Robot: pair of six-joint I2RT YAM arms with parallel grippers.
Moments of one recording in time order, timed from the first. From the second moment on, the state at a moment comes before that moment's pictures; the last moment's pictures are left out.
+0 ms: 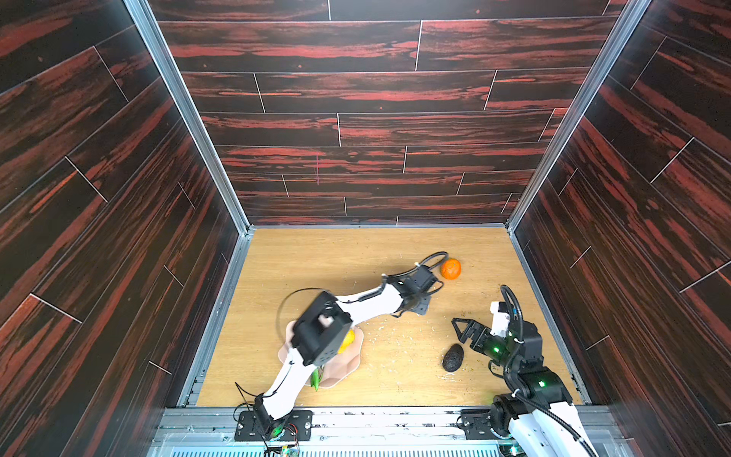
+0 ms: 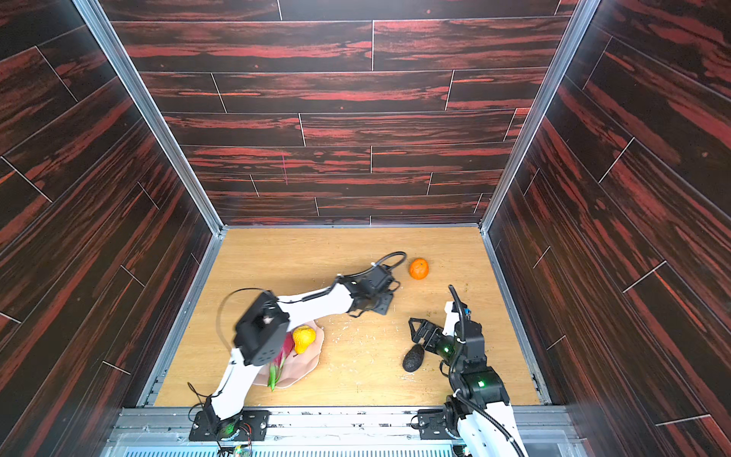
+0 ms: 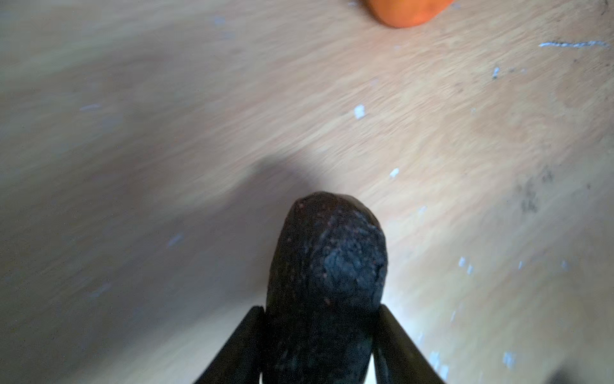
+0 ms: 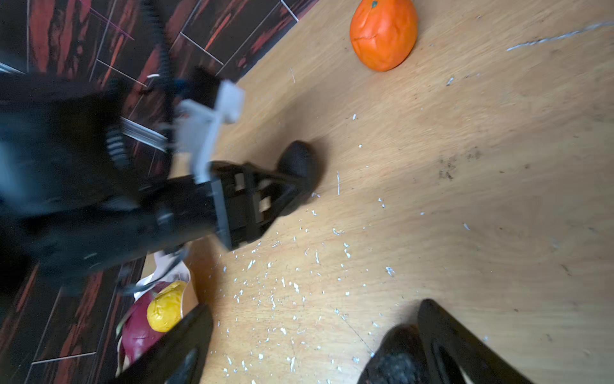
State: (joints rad) left arm -0.87 2.09 1.59 -0.47 -0.13 -0.41; right arm 0.19 0.47 0.35 -0.44 -0.31 0.63
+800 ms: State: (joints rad) left arm -0.80 0.86 0.78 -1.22 -0.69 -1.07; right arm 0.61 1.16 0.55 0.19 -0.51 0.57
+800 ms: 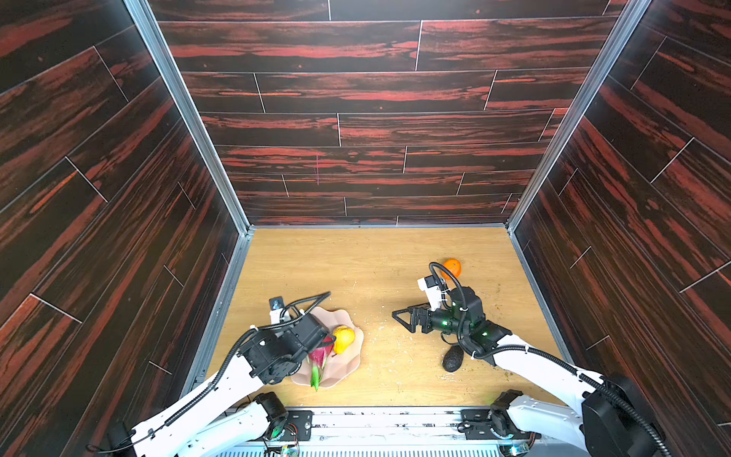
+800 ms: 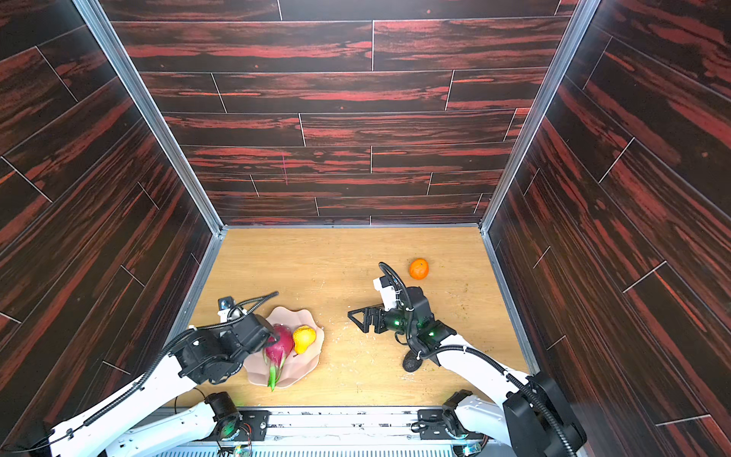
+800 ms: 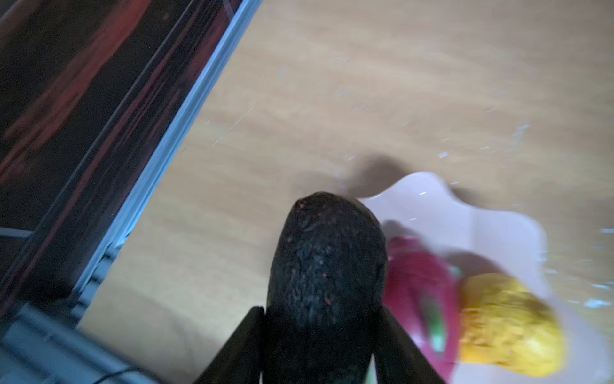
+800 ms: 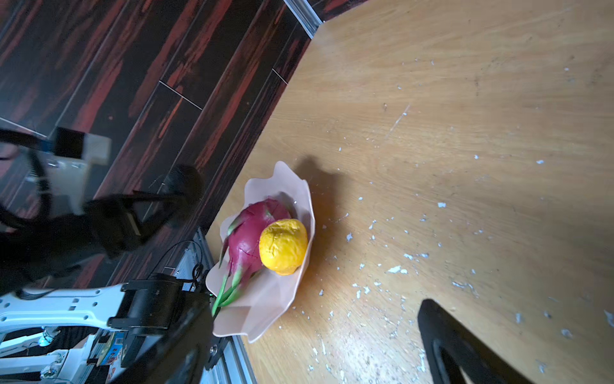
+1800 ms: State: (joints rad) left arm -0.79 0.89 0.78 -0.82 -0.47 -0.80; right arm 0.66 0.84 0.56 -0.39 0.00 0.80
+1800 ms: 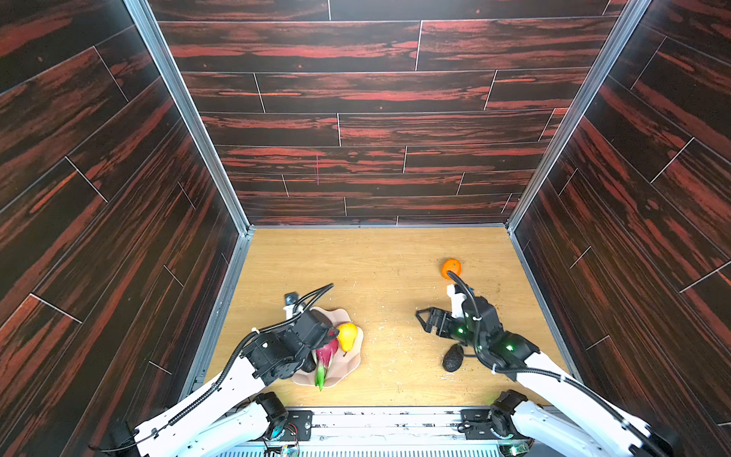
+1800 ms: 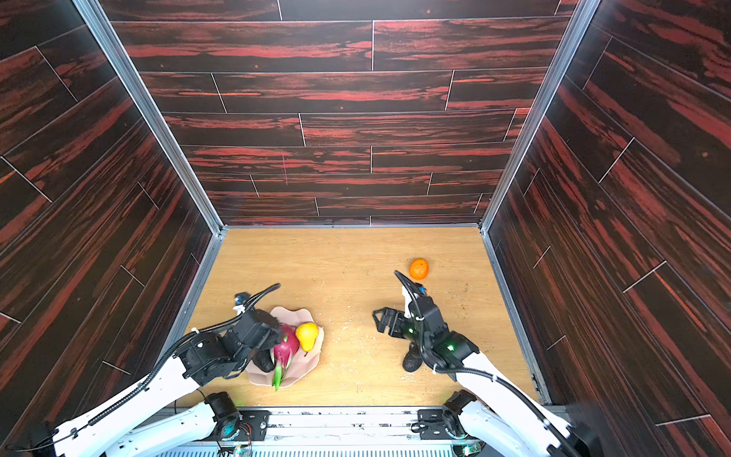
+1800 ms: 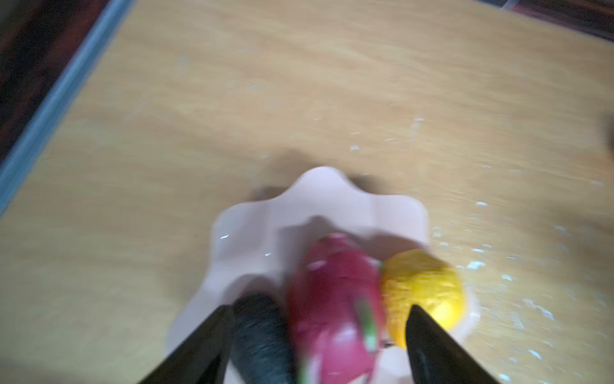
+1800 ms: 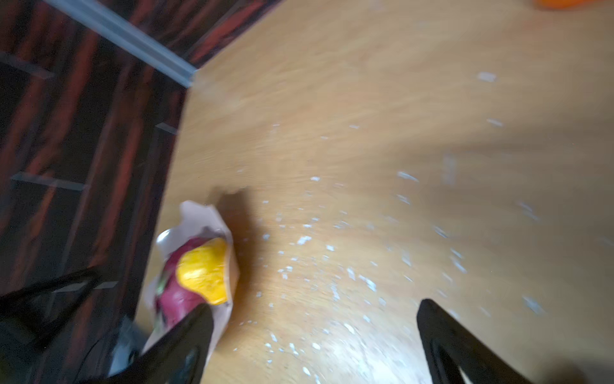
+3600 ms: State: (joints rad) left arm -0.90 1.07 0.84 -0.33 -0.04 -0.35; right arm 0.83 0.98 0.46 -0.71 0.23 1.16
